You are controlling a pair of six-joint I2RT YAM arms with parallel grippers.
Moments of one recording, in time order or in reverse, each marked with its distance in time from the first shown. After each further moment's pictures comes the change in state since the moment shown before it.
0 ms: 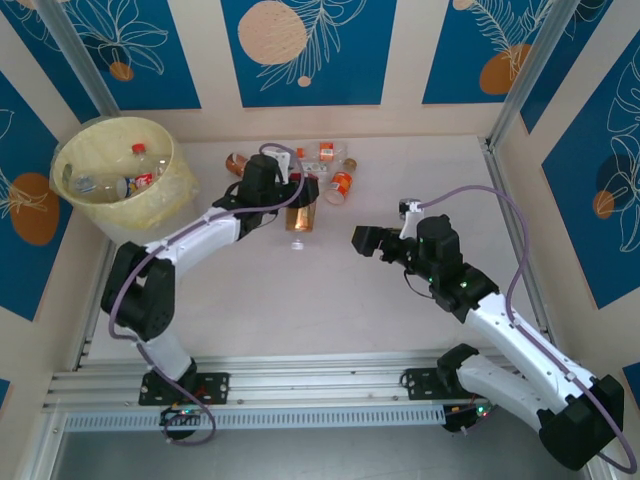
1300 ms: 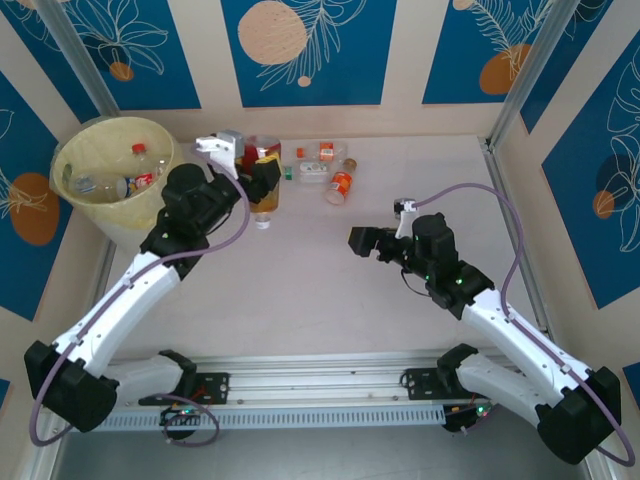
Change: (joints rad) left arm 0.030 -0.545 -0.134 0.091 -0.092 0.270; right arm 0.014 0.027 0.002 0.029 -0.012 -0.021
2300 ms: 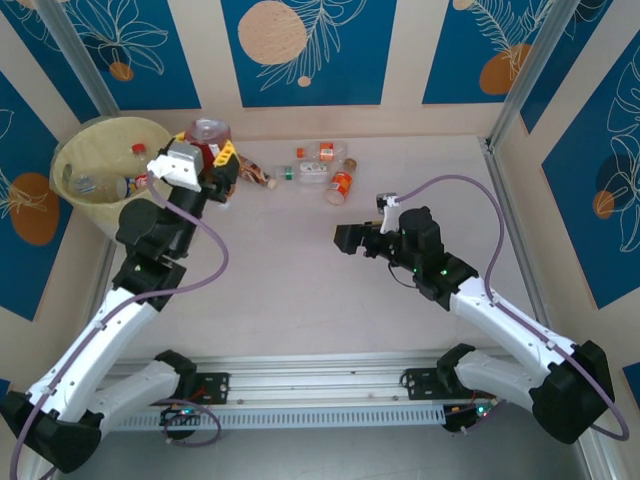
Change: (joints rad) left arm 0.053 -0.132 -0.044 0.203 -0.348 0.360; right arm 0.043 0.143 0.042 0.149 -0.056 -0.045
